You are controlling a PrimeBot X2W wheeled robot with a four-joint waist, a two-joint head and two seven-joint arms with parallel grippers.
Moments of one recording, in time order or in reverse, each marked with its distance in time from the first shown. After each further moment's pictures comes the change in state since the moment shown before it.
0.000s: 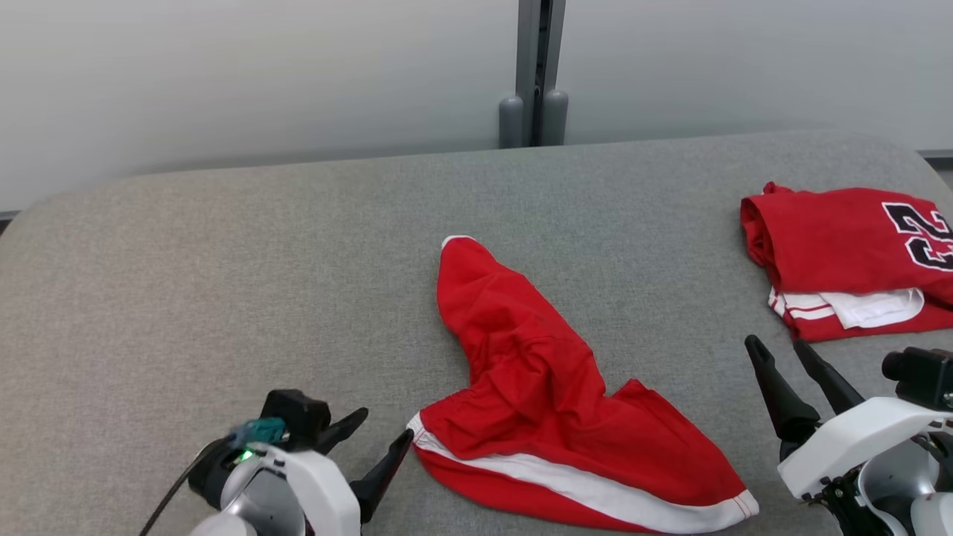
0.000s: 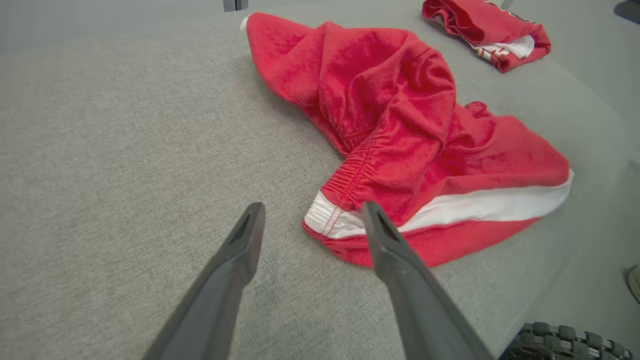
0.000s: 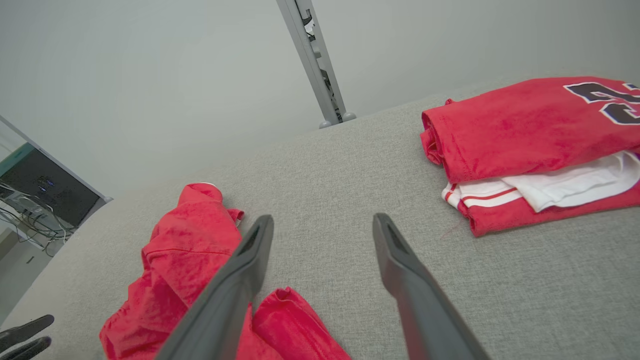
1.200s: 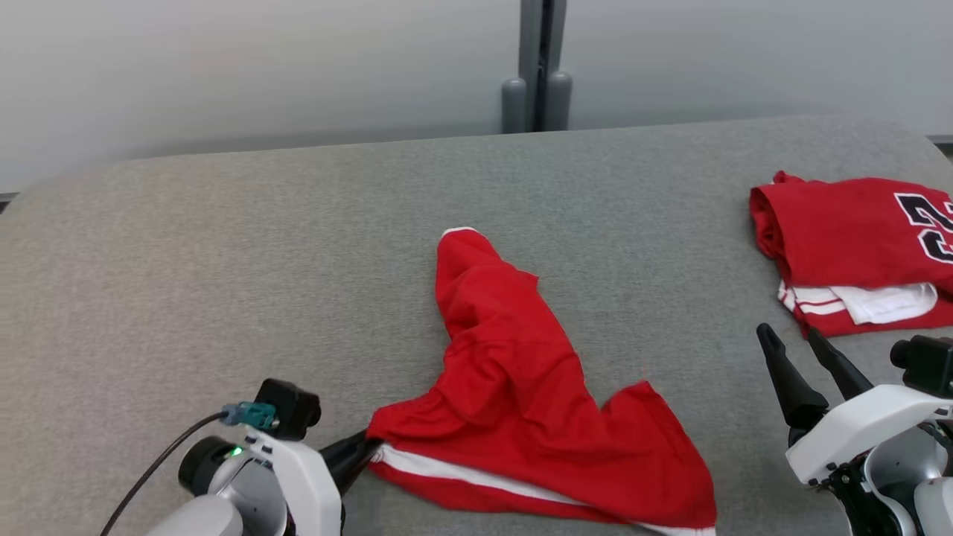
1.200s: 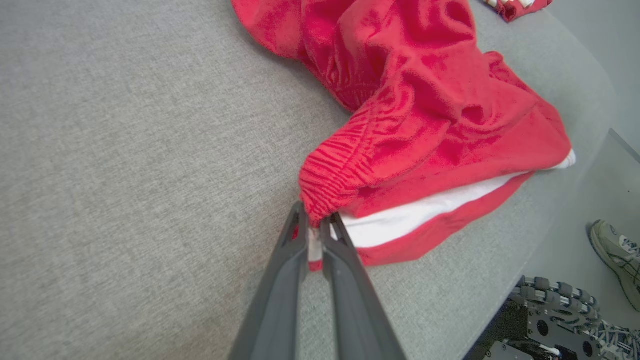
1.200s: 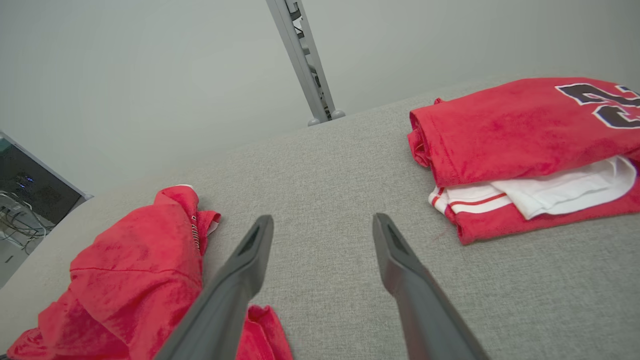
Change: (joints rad) left arm -0.232 0.183 -0.402 0.105 -0.353 0.038 -0.055; right arm -0.053 -0.030 0.012 0.073 0.000 0.000 -0.042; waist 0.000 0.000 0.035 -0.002
